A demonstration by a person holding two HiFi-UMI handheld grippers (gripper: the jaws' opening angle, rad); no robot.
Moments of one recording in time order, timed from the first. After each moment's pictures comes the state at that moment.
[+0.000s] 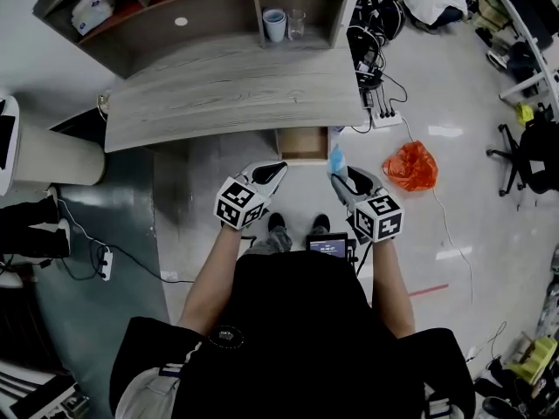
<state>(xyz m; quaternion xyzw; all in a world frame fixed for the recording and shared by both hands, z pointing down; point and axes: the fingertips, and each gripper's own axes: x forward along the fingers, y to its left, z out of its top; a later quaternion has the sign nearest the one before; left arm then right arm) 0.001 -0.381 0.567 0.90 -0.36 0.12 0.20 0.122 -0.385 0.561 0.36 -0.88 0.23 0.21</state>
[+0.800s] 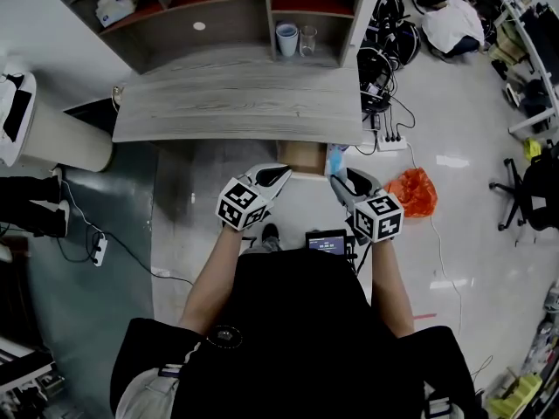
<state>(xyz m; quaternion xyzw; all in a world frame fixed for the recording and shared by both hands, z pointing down) 0.030 -0.399 0.544 0.89 -0.39 0.12 0.18 0.137 -0.421 0.545 0.31 -0.91 0.21 0.20</state>
